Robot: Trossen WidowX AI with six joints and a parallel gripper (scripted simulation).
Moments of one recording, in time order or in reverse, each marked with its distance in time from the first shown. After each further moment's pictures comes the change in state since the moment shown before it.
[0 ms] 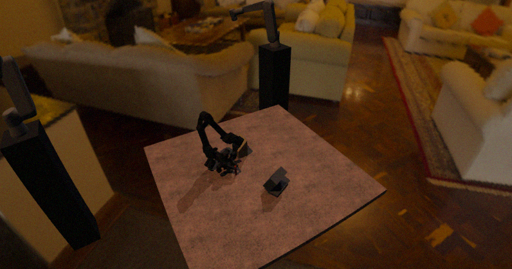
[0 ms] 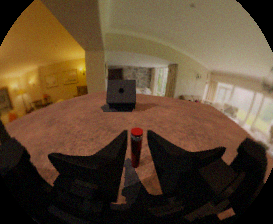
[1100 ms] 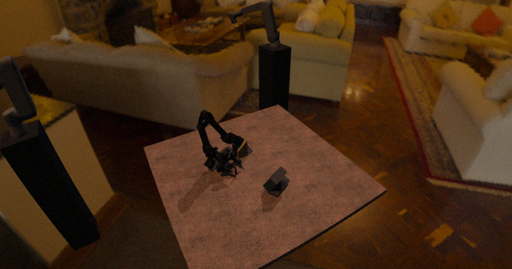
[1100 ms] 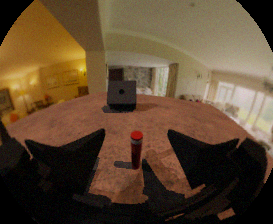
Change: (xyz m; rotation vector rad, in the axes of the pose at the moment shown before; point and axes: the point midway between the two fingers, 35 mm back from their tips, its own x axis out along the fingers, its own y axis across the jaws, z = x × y) arm 0.001 -0.001 0.004 0.006 0.002 0.009
